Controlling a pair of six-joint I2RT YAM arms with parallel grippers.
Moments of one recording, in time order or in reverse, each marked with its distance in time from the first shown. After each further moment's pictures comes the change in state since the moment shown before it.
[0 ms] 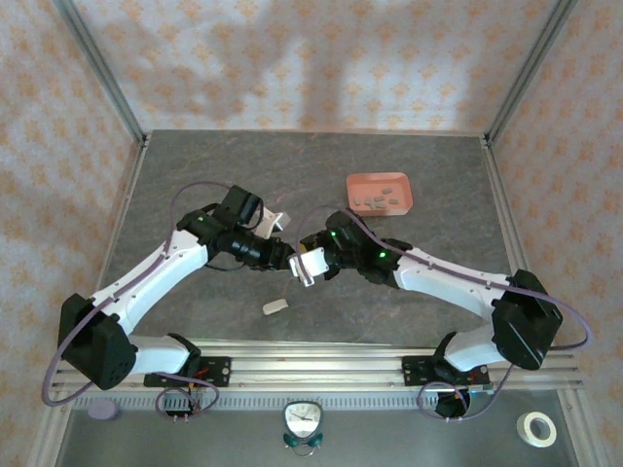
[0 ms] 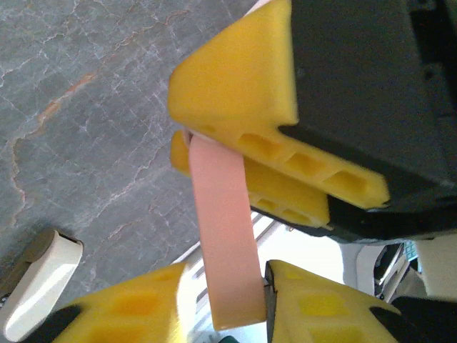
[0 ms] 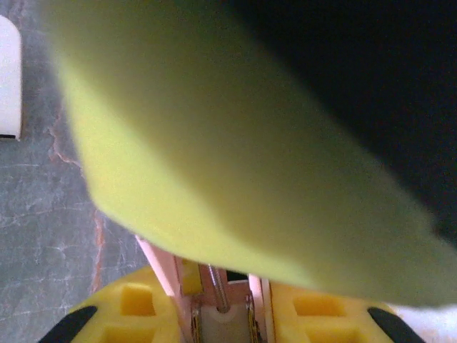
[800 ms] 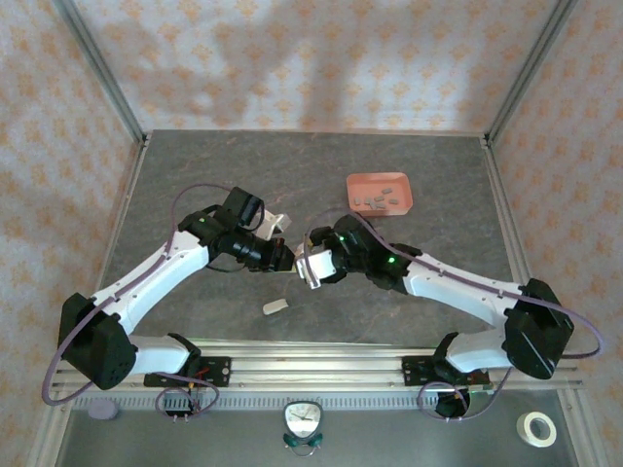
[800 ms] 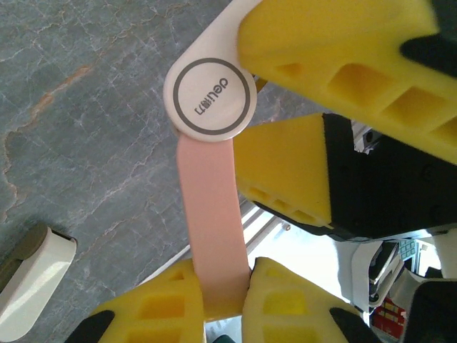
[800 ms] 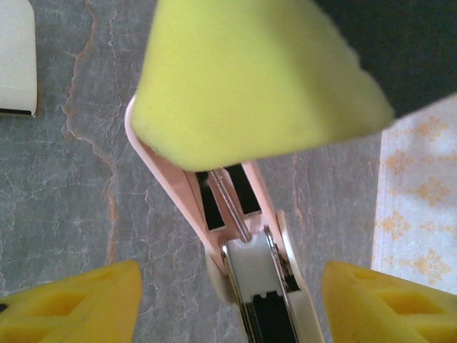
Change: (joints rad) left arm -0.007 0.003 -0.013 0.019 0.035 -0.034; right arm -0.004 -0.055 -0.050 -0.012 0.025 -0.014
